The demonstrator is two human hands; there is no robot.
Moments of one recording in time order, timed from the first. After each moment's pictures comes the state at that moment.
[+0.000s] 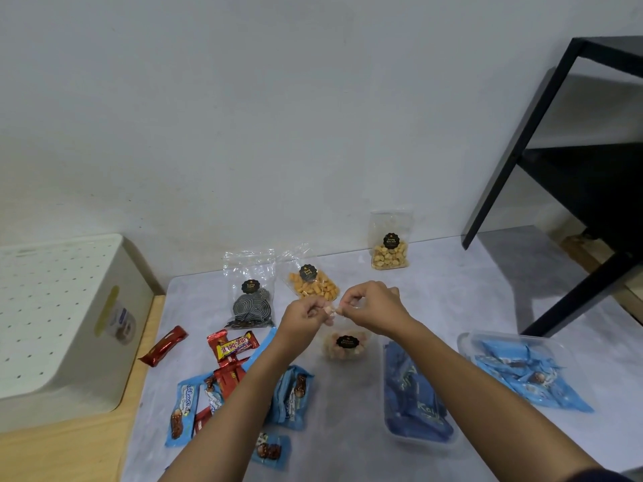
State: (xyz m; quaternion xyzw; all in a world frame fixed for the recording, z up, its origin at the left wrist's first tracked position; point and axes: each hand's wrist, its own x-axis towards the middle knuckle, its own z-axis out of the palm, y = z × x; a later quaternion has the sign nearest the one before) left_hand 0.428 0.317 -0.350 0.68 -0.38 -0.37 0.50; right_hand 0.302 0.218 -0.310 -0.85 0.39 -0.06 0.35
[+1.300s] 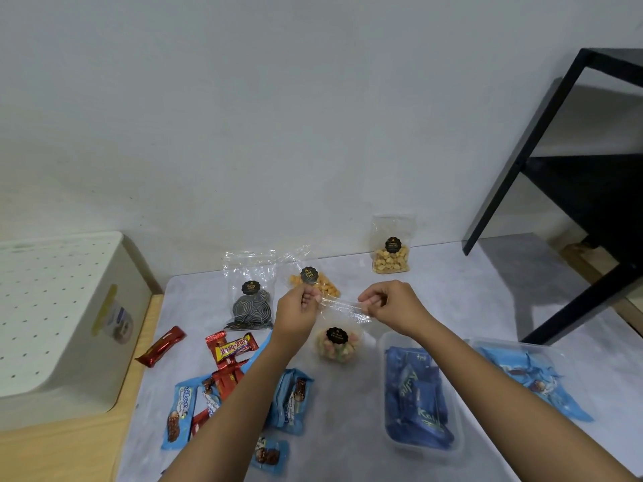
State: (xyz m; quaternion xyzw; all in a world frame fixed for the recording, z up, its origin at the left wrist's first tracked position) left_hand 0.437 0.310 -0.345 0.75 -0.37 -0.22 0.51; right_hand 0.285 0.196 -0.311 -0.80 0.42 -0.10 0.43
